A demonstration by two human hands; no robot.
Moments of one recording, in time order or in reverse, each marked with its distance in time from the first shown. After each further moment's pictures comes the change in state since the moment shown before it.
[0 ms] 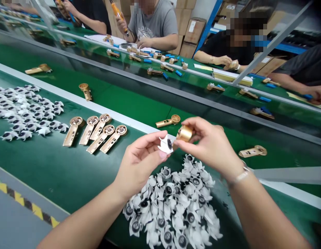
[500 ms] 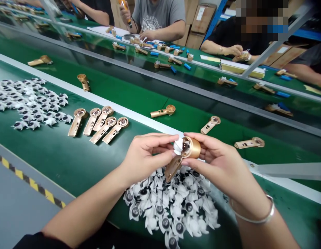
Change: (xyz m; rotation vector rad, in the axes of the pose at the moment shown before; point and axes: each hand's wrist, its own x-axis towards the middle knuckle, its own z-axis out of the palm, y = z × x) left_hand 0.000 -0.014 -0.004 0.421 -0.157 0.175; right_hand -0.063 -0.004 0.001 0.548 -0.122 0.137
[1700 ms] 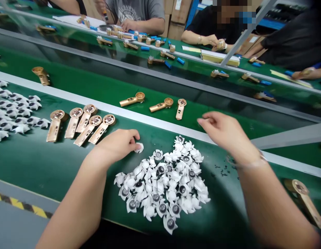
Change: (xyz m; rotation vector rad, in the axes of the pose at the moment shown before) left_hand 0.026 -0.009 -0.062 1.064 -0.439 -0.523; right_hand 0.014 0.035 -0.072 -0.975 0.347 0.294
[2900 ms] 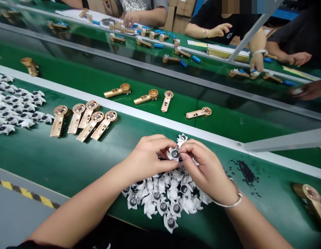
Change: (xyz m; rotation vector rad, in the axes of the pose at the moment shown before) left_hand -0.016 0.063 0.050 -0.474 0.261 0.545; right_hand -0.089 -0.057 0.025 0.564 -0.126 -0.471
